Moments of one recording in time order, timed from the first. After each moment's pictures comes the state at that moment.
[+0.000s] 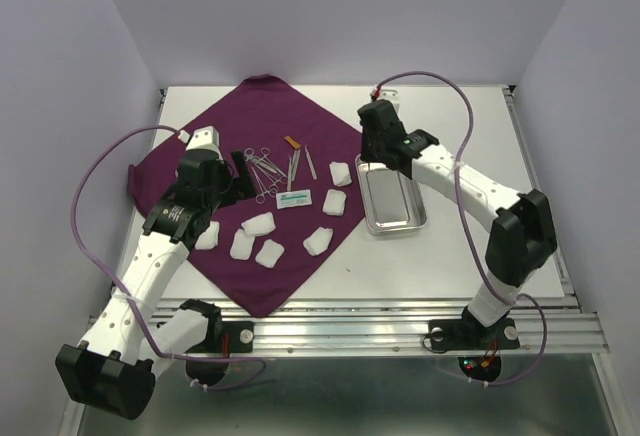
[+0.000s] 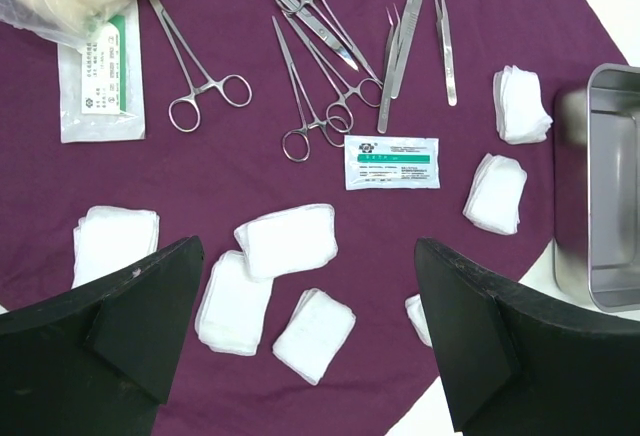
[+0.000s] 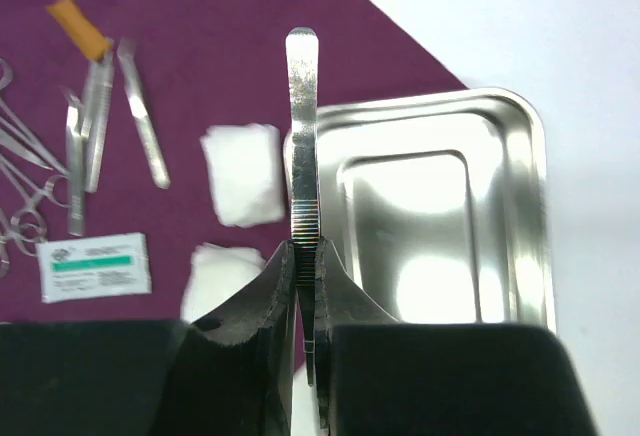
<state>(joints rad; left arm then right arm) -0.30 0.93 0.92 -0.61 -0.17 -0.45 0.62 1.75 1.52 -0.49 0.40 0.46</state>
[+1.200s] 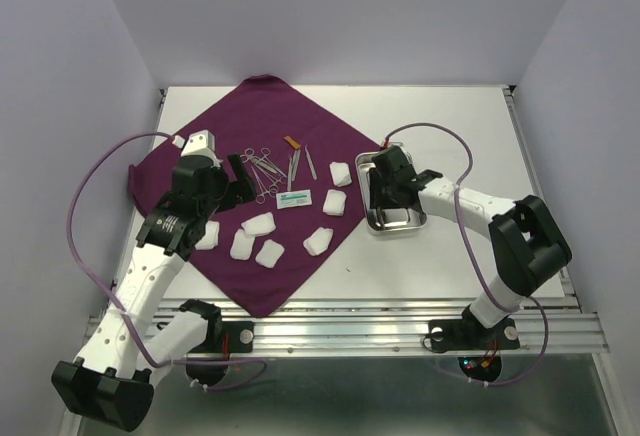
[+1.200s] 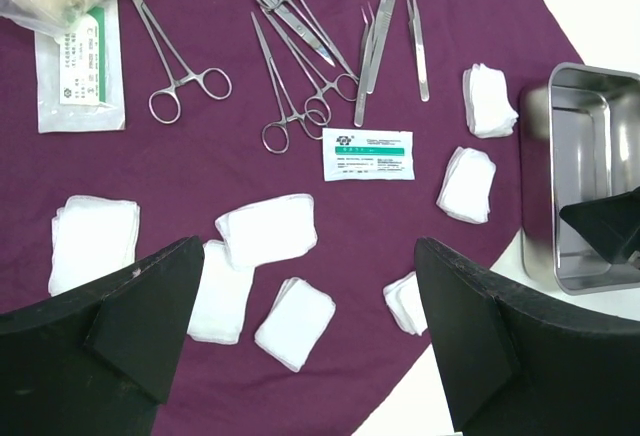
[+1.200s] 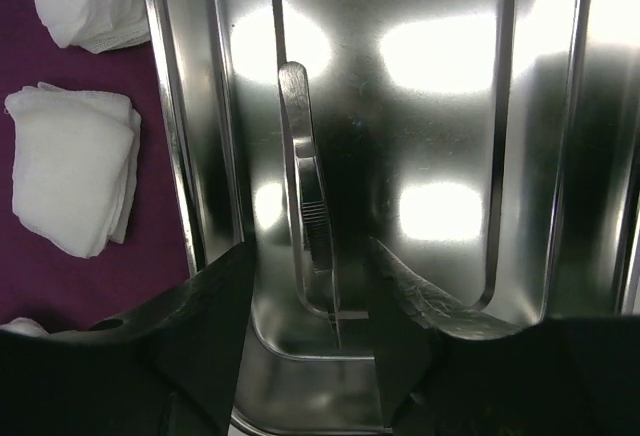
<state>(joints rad) -0.30 0.86 0.91 -0.62 -0.13 -0.48 0.58 1.63 1.02 -0.33 0.23 0.48</state>
